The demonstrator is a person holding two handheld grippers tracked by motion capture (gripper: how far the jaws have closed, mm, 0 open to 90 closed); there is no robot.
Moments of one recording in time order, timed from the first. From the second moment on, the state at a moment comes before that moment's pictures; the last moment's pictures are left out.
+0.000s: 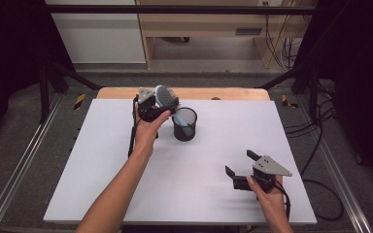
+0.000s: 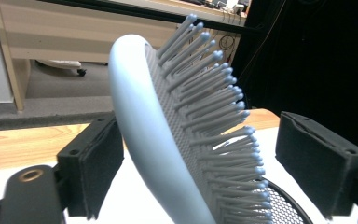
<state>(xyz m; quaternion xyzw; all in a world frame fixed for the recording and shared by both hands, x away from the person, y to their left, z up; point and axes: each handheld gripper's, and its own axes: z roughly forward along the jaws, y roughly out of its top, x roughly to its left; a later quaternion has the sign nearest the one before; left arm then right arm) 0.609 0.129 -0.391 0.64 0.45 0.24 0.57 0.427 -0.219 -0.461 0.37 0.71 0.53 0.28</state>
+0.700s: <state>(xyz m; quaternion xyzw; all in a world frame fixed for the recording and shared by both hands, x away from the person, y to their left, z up) 0.594 0.132 -0.397 0.65 0.45 0.23 0.56 0.426 -0.221 -0.460 0.37 0.71 0.53 0.28</state>
